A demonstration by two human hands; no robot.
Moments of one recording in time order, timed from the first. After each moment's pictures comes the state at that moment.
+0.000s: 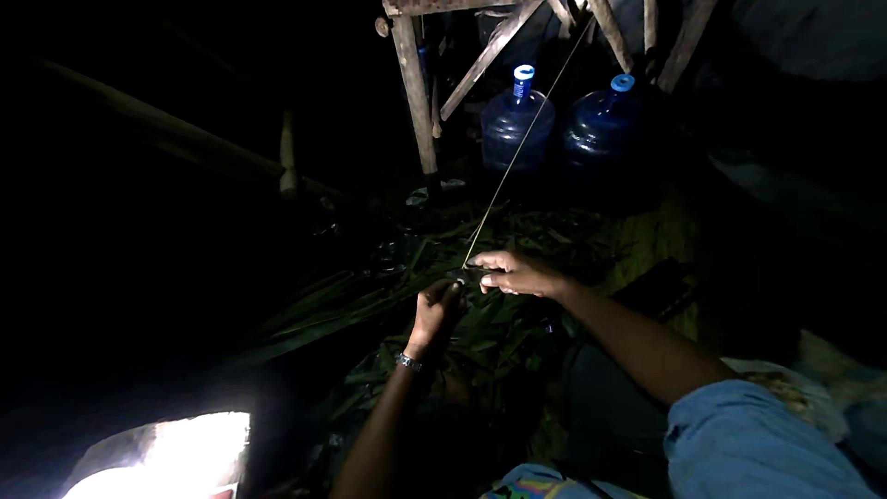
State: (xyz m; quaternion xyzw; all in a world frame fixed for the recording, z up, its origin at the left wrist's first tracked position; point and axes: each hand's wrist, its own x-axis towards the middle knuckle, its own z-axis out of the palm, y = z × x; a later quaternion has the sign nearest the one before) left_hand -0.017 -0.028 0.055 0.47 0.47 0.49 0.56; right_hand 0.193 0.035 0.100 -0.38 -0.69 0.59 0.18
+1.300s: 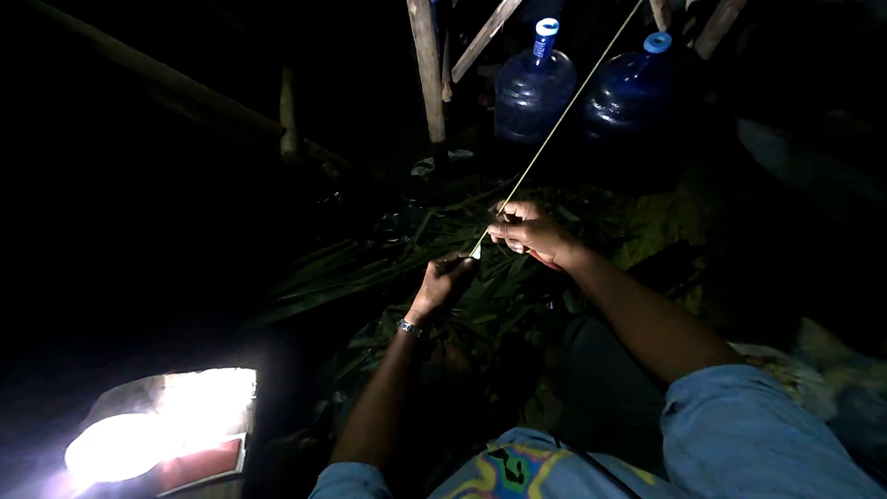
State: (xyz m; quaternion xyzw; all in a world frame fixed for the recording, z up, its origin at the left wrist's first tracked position) left_hand -0.024 -0.027 0.055 0.54 0.47 0.43 0.56; right_hand 0.190 0.037 0.112 -0.36 -0.58 0.63 0.36
